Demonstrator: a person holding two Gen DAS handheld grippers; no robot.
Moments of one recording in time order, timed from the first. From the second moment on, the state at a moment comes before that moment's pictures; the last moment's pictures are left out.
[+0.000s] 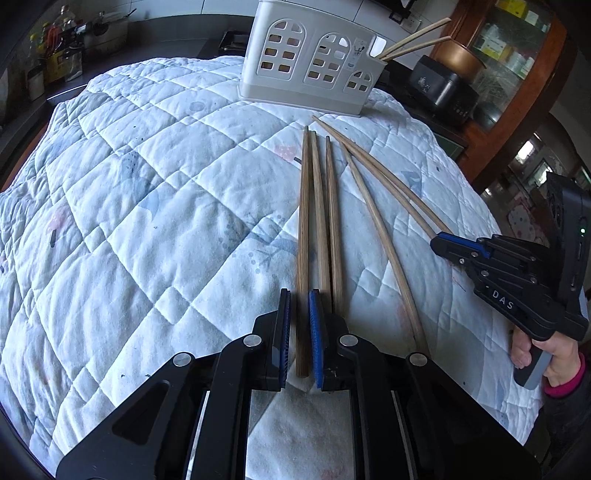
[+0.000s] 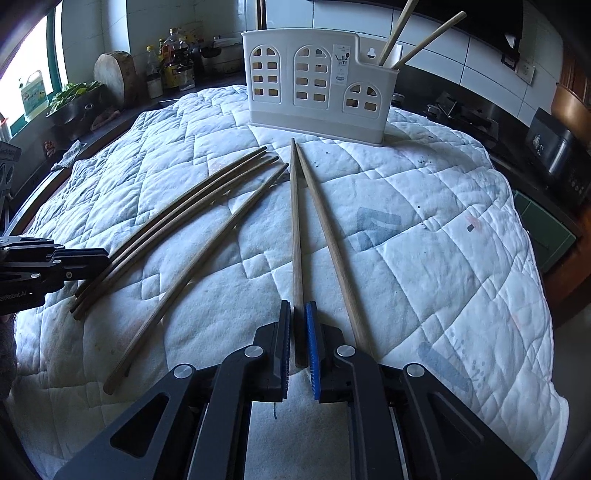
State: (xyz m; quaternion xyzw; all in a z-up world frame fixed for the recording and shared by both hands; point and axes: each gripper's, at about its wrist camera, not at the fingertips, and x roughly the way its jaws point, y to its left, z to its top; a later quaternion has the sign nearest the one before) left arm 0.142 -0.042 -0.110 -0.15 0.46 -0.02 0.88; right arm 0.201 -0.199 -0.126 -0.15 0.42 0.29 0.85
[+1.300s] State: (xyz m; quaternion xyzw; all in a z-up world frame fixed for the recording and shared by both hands) left arm 0.134 -0.010 -0.021 -0.13 0.31 -0.04 0.94; right arm 0.195 -0.198 0.019 -0.08 0.25 0.29 0.92
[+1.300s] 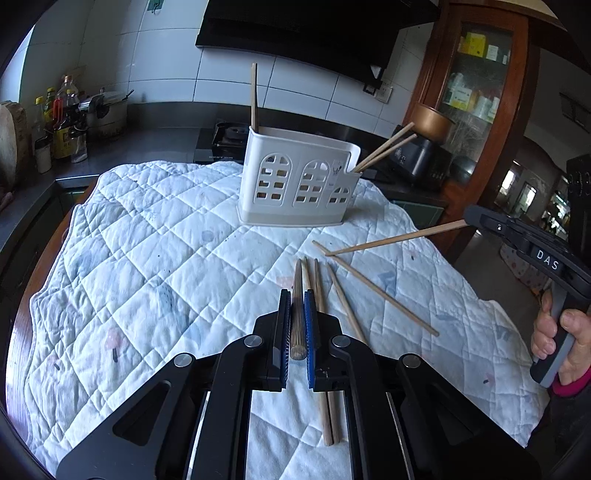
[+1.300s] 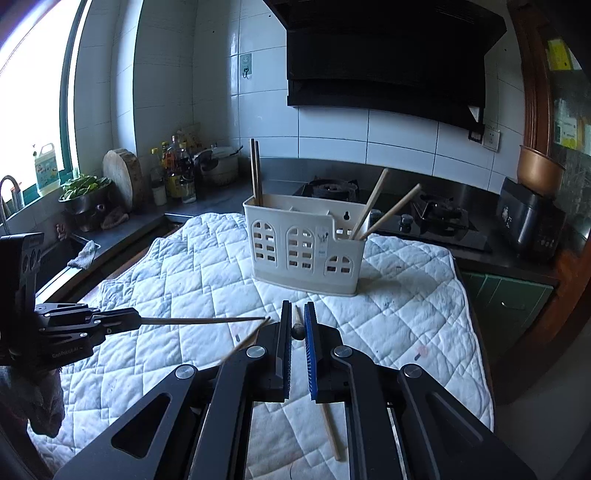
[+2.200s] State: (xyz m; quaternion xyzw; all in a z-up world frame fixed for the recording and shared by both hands) left arm 0.238 -0.002 0.150 -0.03 0.22 -0.07 0.97; right arm 0.315 -0.168 0.191 -0.03 0.18 0.26 0.95
